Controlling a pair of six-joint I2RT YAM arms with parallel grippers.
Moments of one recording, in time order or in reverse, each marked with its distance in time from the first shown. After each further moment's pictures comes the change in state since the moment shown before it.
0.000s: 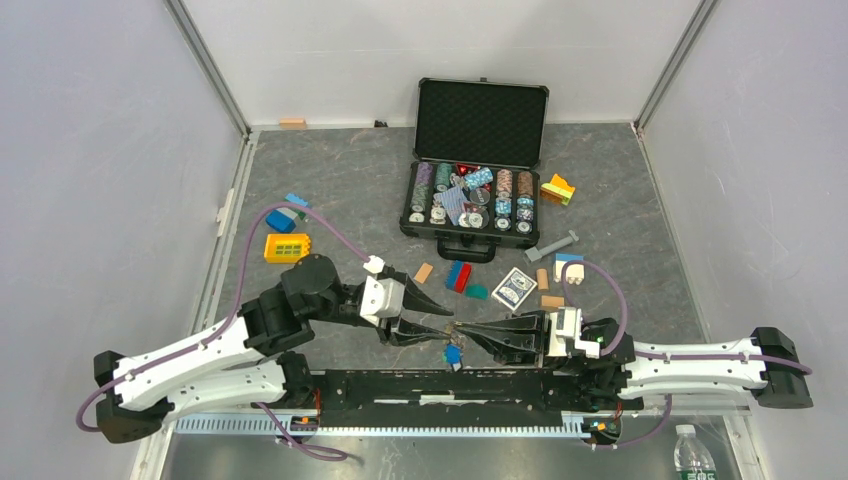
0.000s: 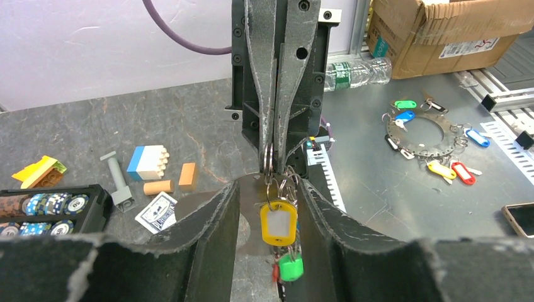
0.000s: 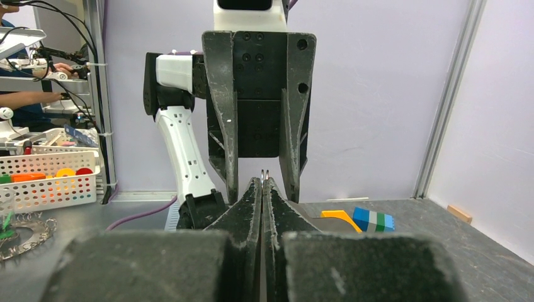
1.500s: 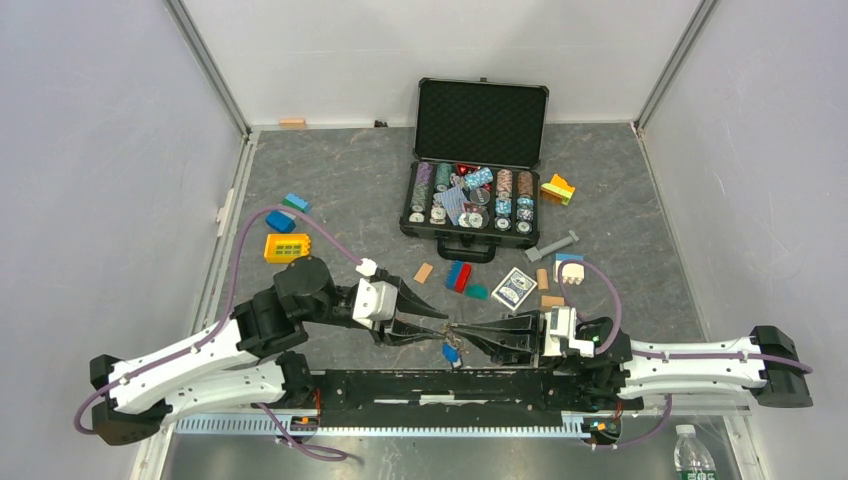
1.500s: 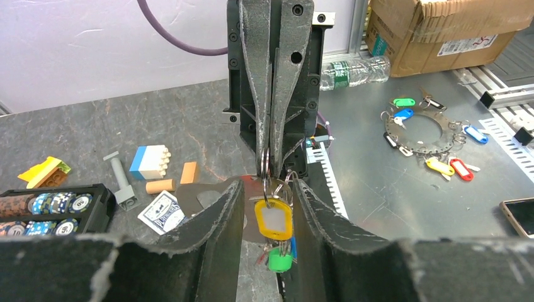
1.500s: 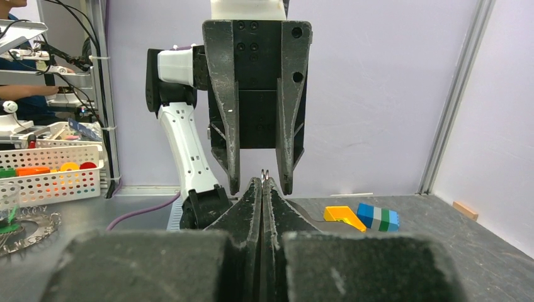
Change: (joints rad) left arm 0.000 -0.029 0.006 -0.037 0.002 0.013; right arm 0.000 0.024 0.018 -0.017 -0.010 0.008
